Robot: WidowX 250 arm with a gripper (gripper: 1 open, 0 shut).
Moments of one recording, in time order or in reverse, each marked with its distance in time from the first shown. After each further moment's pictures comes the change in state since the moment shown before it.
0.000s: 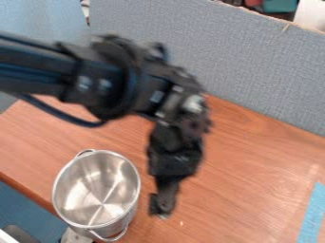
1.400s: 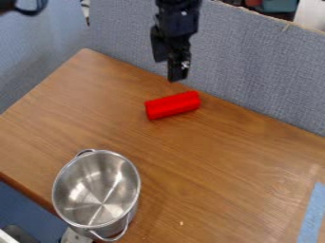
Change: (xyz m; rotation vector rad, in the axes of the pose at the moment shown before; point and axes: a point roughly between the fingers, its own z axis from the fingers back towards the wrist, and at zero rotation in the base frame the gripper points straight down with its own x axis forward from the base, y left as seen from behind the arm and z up) arm 0.039 0.172 0.046 -0.094 -0.063 0.269
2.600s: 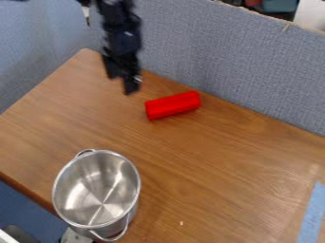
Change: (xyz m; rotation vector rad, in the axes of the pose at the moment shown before) arm -0.027 0.027 -0.055 -0.014 0.015 0.198
